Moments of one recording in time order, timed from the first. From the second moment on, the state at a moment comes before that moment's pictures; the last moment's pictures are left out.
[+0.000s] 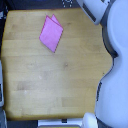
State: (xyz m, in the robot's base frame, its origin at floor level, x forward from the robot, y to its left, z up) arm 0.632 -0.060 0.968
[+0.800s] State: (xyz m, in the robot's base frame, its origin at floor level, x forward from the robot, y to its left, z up) arm 0.551 -0.245 0.983
